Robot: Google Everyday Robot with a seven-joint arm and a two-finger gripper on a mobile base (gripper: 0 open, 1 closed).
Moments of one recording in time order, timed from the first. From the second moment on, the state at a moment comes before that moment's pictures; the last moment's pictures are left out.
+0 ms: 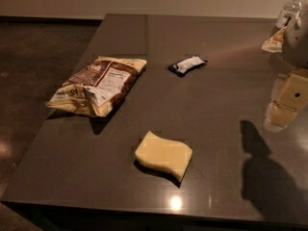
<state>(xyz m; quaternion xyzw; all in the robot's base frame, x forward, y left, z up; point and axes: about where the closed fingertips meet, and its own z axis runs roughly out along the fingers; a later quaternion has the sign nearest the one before) 0.438 -0.217 0.976 -0.60 0.78 -0.03 0.16</state>
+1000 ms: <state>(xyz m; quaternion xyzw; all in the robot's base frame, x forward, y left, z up) 0.476 -0.204 0.967 -0.61 0.77 -0.02 0.17</state>
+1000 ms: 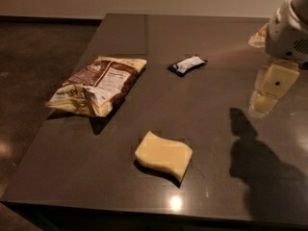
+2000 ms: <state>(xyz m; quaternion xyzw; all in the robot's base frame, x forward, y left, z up) 0.588 -0.174 0.918 -0.68 0.71 0.06 0.17</state>
